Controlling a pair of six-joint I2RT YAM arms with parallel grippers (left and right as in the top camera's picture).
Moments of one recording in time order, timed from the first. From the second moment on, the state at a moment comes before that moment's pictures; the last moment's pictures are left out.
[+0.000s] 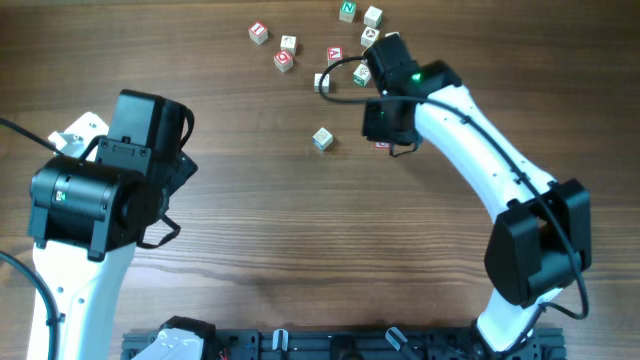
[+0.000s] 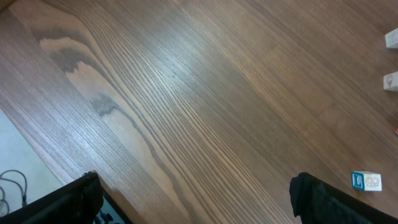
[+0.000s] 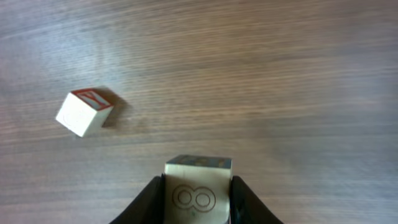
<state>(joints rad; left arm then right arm) -0.25 1.25 1.64 -1.65 -0.50 -0.99 0.45 1.91 1.55 -0.95 0.03 0.55</state>
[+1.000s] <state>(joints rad) -0.25 1.25 1.64 -1.65 -0.50 -0.99 0.53 1.91 1.20 -0.33 0.00 0.33</state>
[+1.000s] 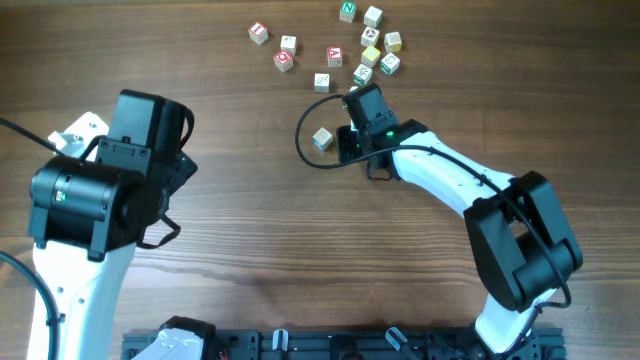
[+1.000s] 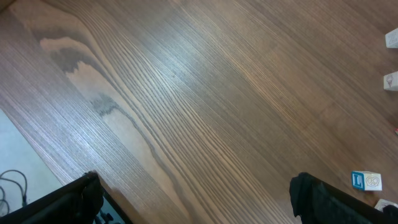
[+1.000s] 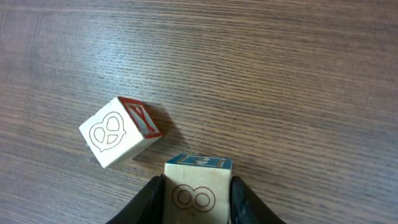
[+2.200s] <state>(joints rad) -0.25 1.25 1.64 -1.65 -0.50 -0.99 0.53 1.80 1.11 -0.38 -0.02 0.18</state>
